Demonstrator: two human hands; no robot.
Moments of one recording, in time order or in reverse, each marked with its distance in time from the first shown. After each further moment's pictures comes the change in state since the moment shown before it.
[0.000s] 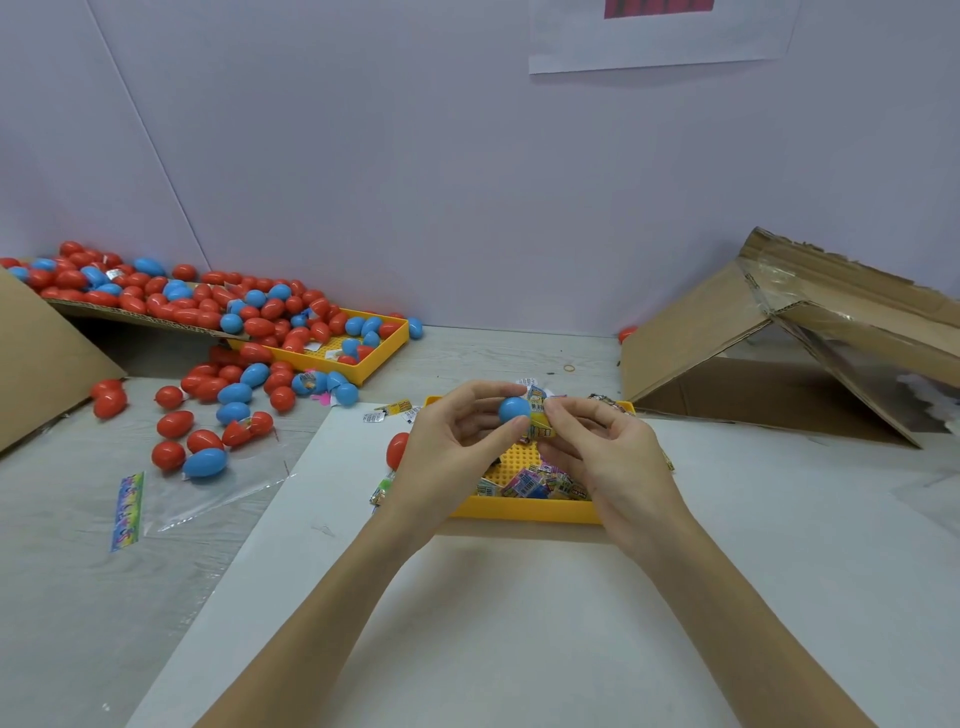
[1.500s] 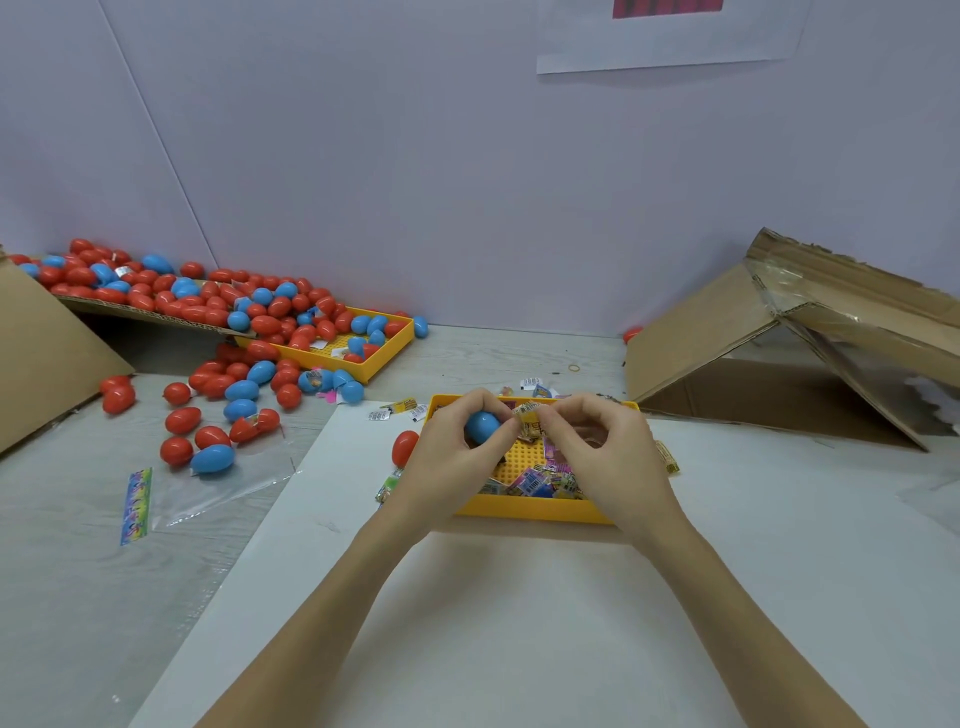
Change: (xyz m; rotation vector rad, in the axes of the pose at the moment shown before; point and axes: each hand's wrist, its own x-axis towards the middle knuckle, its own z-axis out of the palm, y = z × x) left_hand 0.005 -0.011 -0.004 0.295 0.012 0.037; right_hand 0.007 0.006 -0.005 -0.614 -0.050 -0.378
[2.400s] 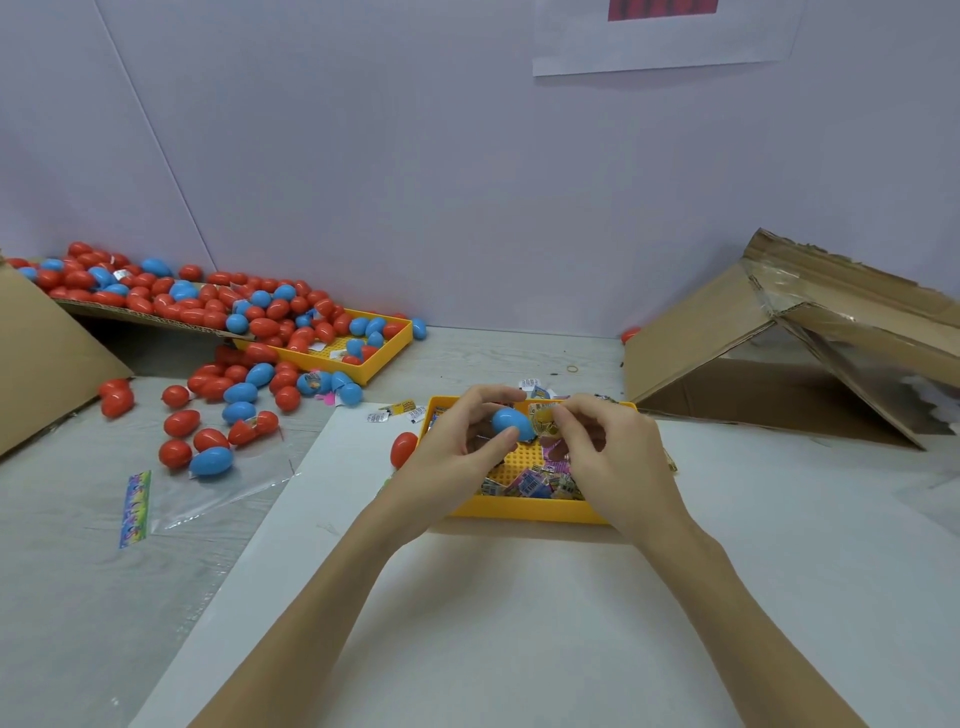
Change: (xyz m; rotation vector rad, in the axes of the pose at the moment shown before) left_hand -0.002 0.008 -0.007 -0.087 -0.184 -0.089; right_hand 0.001 0.006 -0.007 -0.299 0.057 -0.196
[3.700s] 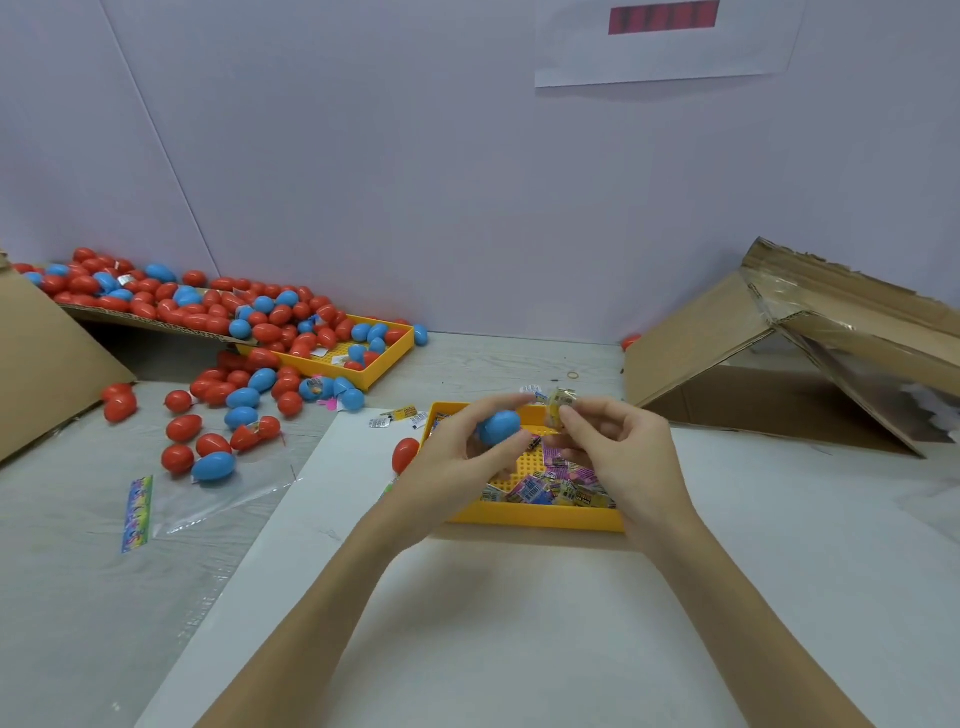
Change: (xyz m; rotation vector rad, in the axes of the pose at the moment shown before) left_hand 0.001 -0.004 -0.001 -0.070 -0.046 0.047; right_hand 0.004 -0.006 -0.002 0.644 0.030 0.455
